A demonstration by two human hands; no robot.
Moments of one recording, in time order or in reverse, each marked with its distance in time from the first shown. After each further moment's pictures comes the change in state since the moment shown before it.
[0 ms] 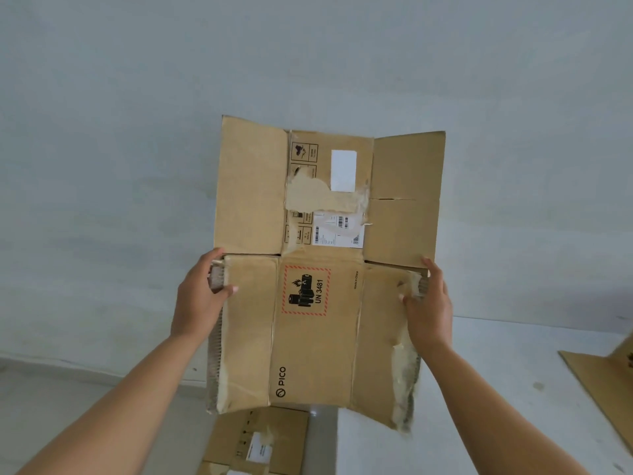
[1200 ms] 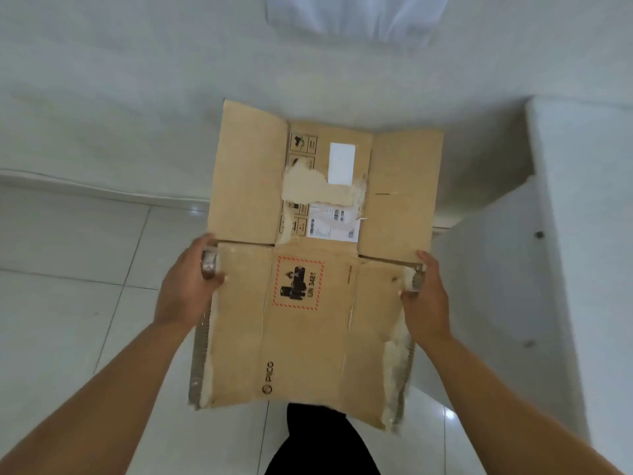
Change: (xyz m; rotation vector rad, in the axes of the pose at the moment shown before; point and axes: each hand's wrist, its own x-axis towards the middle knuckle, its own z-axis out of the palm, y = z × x) left_hand -0.096 -0.434 0.039 0.236 -0.580 -0.473; right_hand -0.190 0.225 0.339 -0.343 -0.399 0.514
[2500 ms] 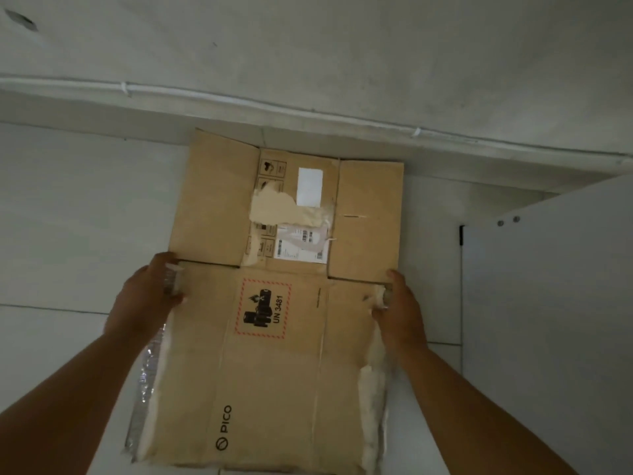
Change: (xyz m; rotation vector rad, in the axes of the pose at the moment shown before) left_hand 0.182 -0.302 0.361 0.247 -0.212 -0.233; right_hand 0.198 0.321 0.345 -0.149 -0.193 0.125
